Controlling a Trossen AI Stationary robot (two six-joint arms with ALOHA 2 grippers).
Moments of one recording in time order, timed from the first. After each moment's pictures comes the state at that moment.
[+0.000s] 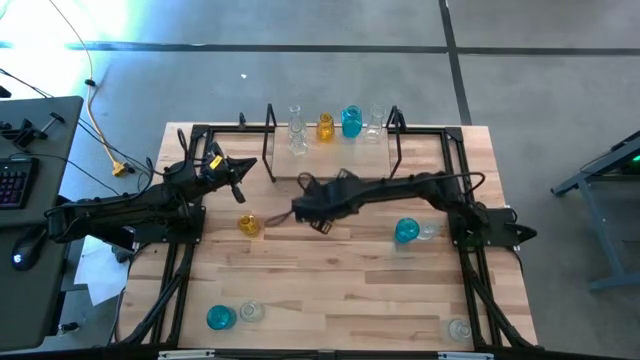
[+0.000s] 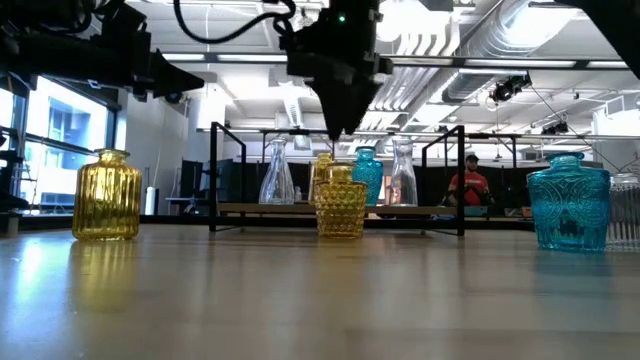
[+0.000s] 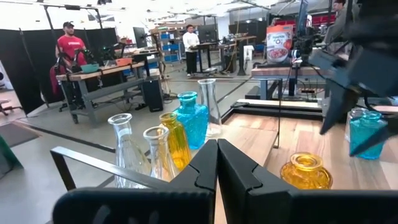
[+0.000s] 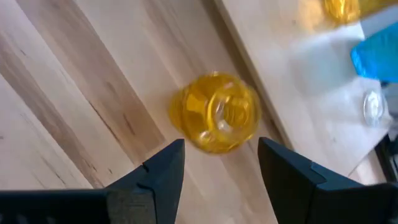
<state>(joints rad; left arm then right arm) 0.36 0.48 0.16 0.36 -0.16 0.12 0.08 2.20 2.09 -1.39 0.48 0.57</state>
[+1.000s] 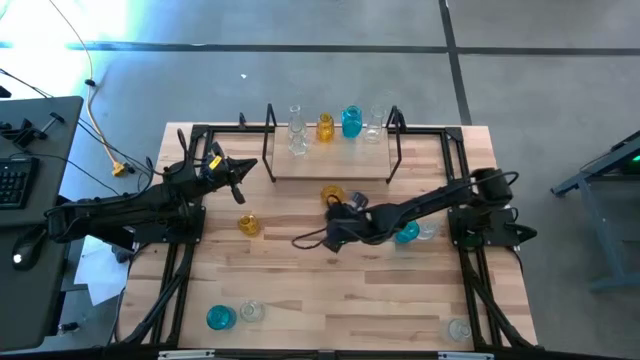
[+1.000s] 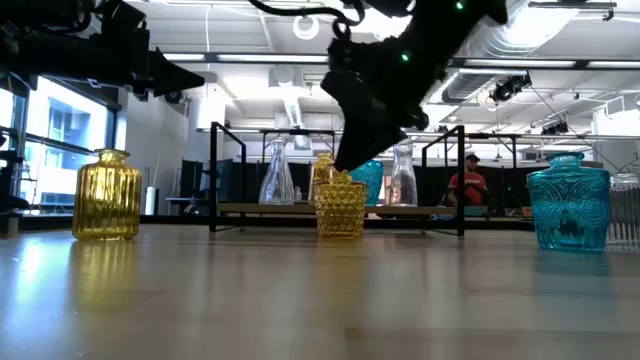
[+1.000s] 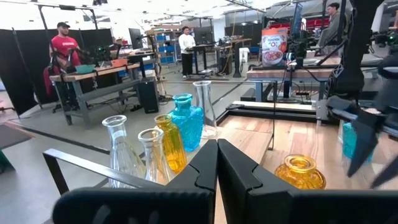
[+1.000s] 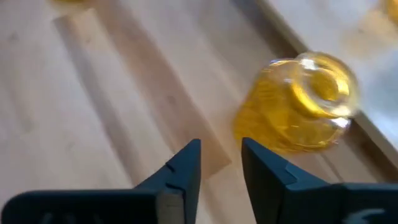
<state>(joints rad) 0.36 0.48 0.16 0.37 -0.14 0.11 0.20 1.83 1.22 -0.40 0.57 0.55</state>
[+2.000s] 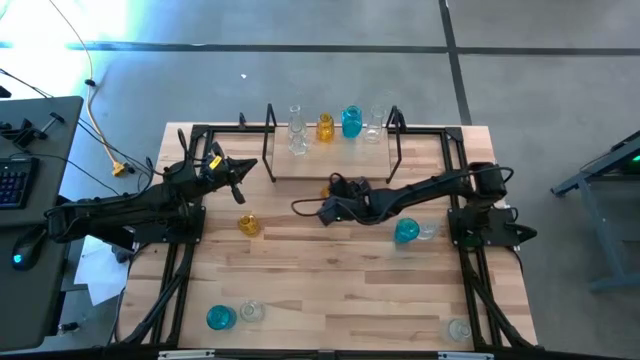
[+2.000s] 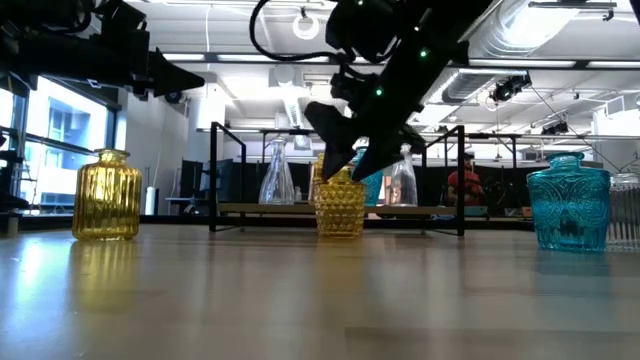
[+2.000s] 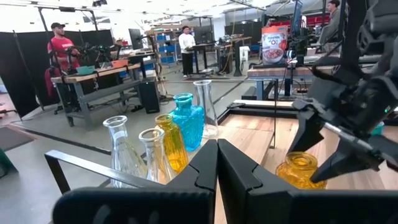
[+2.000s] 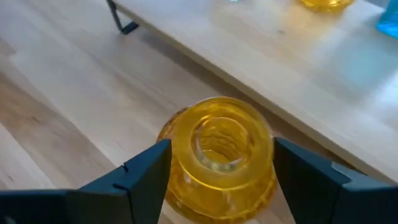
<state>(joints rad) 0.36 0.48 0.16 0.36 -0.14 0.13 0.06 1.86 1.17 -0.26 0.64 0.70</state>
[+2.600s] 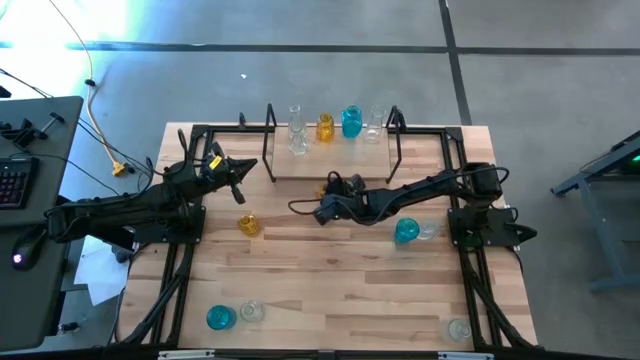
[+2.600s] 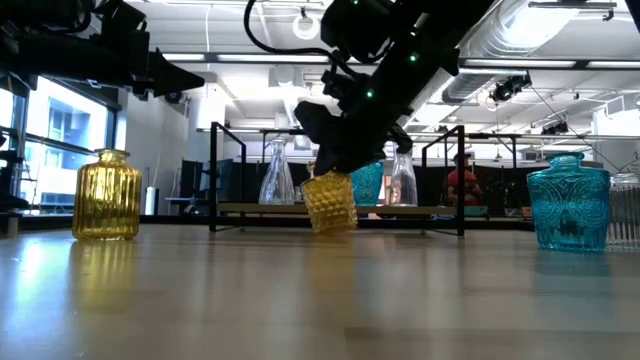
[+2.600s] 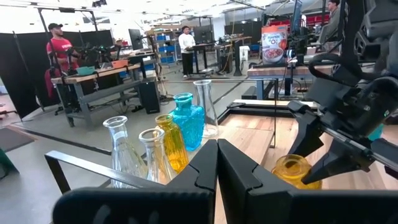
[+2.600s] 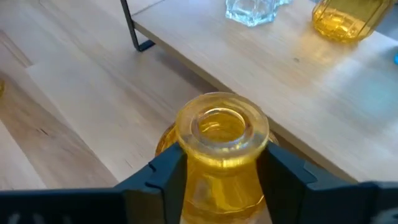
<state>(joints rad) 0.36 0.48 0.16 0.36 -0.14 0.13 0.05 1.89 1.17 -0.14 0.66 0.59</state>
